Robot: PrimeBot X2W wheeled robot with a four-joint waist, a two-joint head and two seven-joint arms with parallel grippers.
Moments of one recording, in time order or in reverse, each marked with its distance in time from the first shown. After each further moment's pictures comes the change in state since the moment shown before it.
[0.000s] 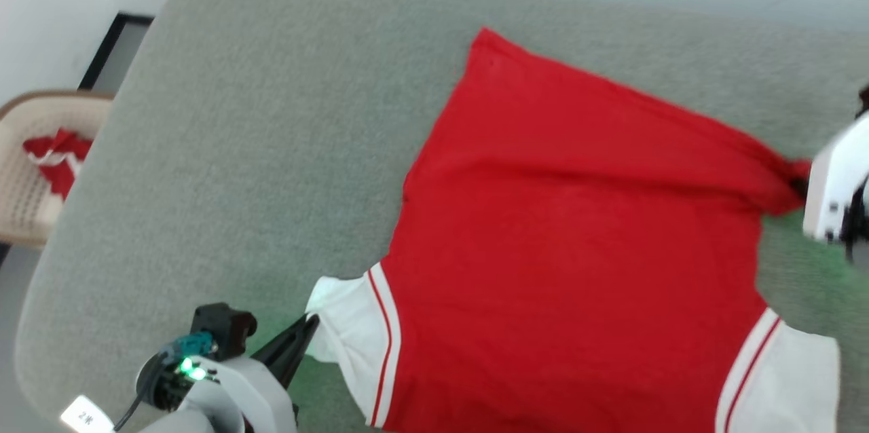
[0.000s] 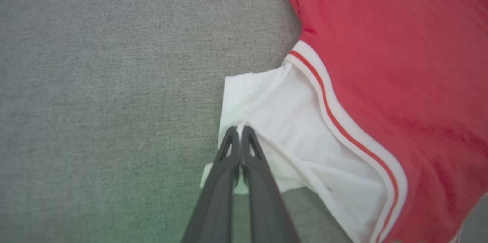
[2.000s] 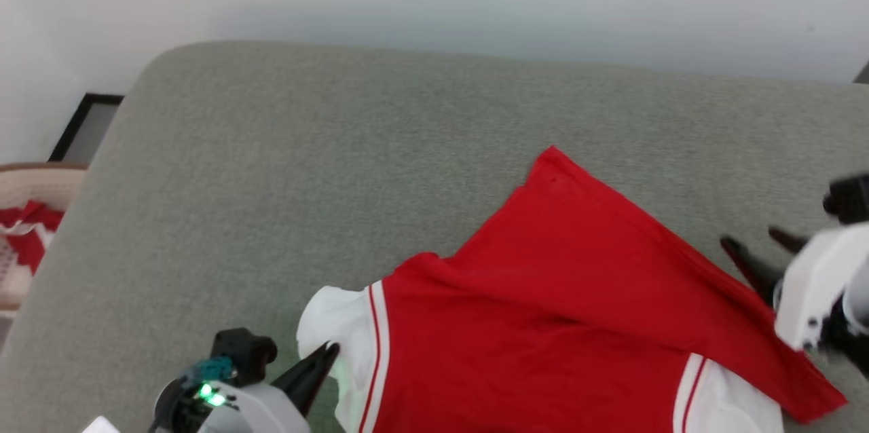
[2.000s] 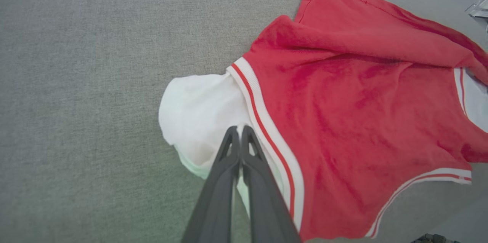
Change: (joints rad) left arm 0.070 0.035 -0.024 -0.135 -0.016 0.071 0.034; right arm 0.597 0.029 -0.178 -0.853 -0.001 0.000 0.080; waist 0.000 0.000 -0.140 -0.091
